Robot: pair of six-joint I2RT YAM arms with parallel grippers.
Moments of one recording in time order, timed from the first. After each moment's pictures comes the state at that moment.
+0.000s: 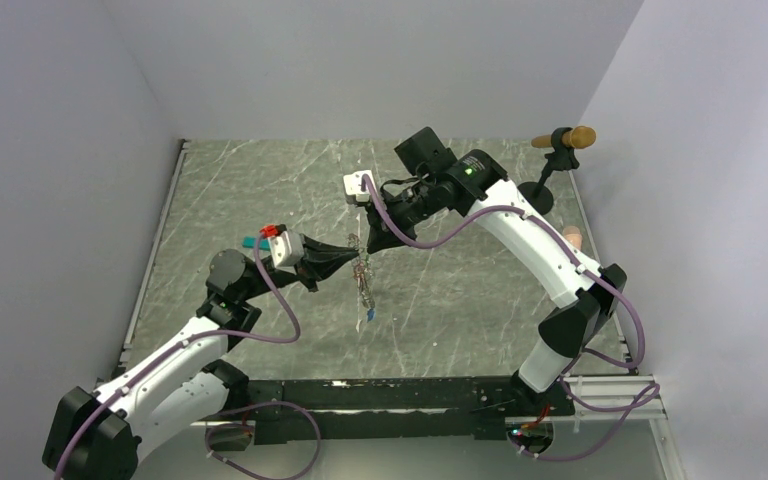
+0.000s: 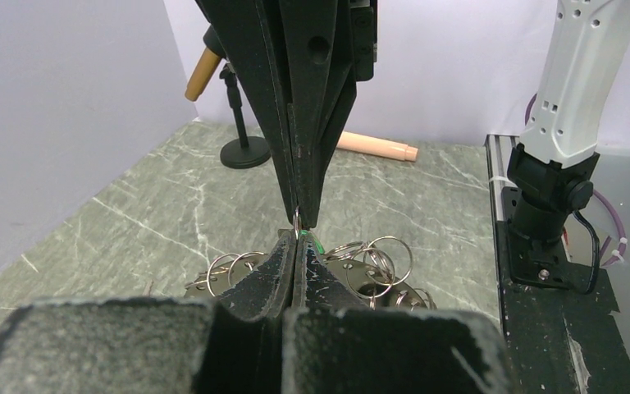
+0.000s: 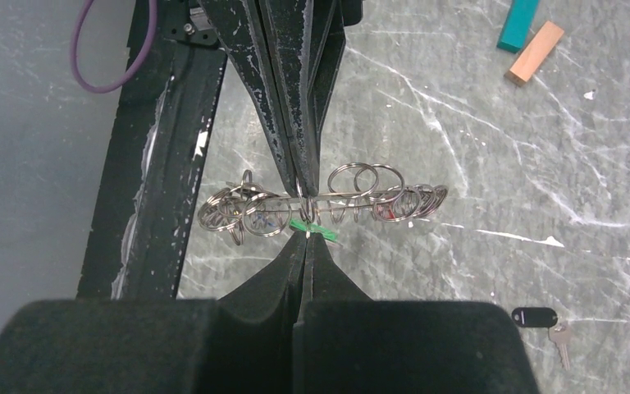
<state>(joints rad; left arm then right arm) -0.53 0.86 0.45 0.72 0.72 -0.11 0.73 1.66 1.85 -1.16 -0.79 -0.77</state>
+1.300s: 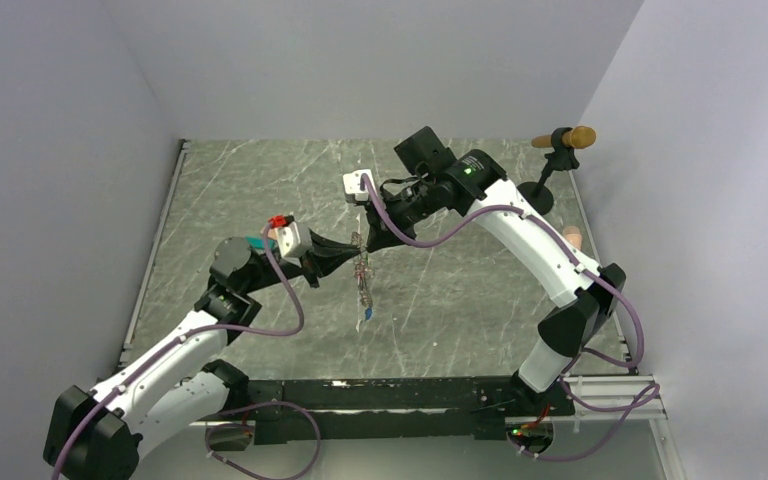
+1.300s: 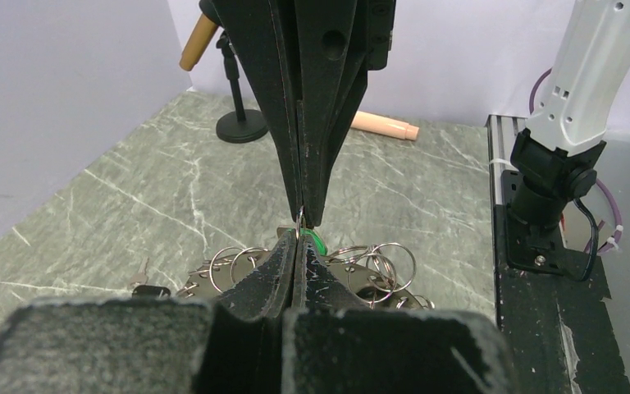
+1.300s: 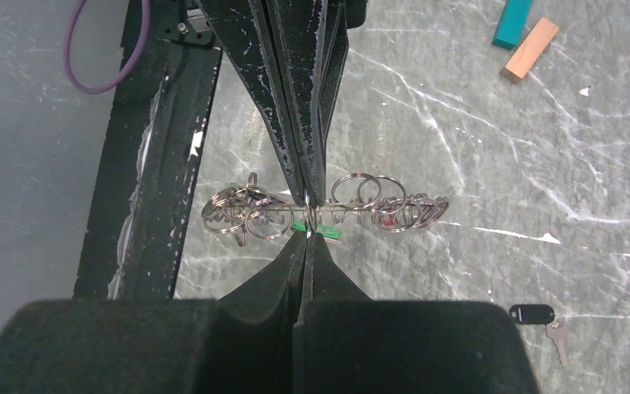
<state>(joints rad) -0.53 0.88 0.52 0.56 0.72 -0.07 0.73 1.67 1.85 -1.14 -0.79 -0.76</state>
